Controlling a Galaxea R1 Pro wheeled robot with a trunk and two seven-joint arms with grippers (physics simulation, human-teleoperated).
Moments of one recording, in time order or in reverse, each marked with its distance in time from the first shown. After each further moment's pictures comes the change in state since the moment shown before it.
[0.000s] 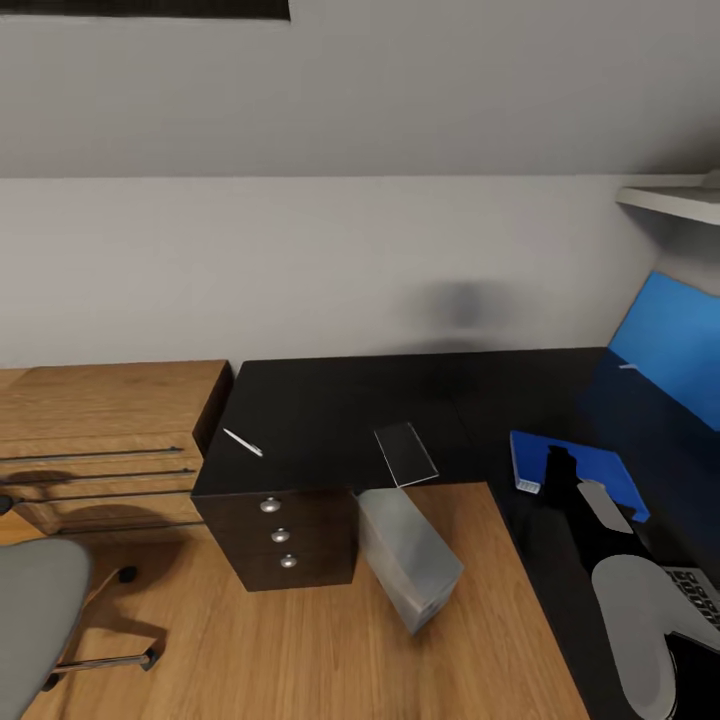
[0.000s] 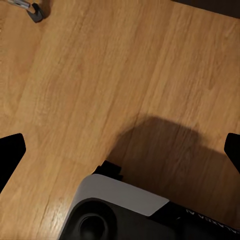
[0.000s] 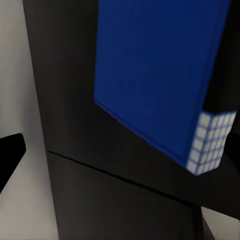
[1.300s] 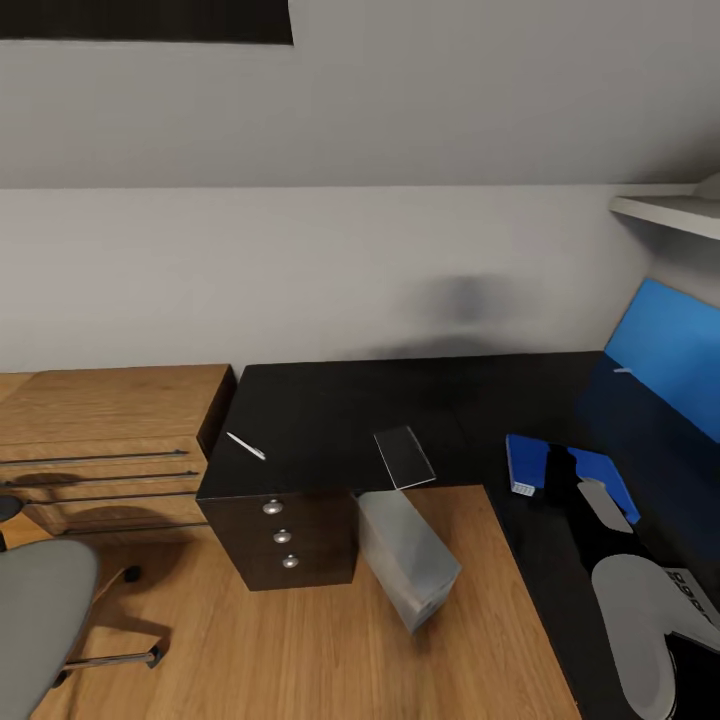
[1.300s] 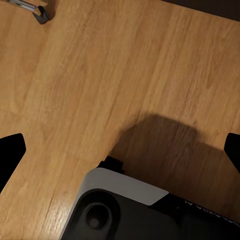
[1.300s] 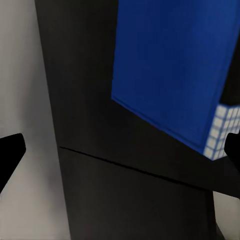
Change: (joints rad) left arm 0.000 0.000 0.000 0.000 0.000 0.000 0.000; right arm 0.000 0.001 0.000 -0.007 -0.007 0.007 0.008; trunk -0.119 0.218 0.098
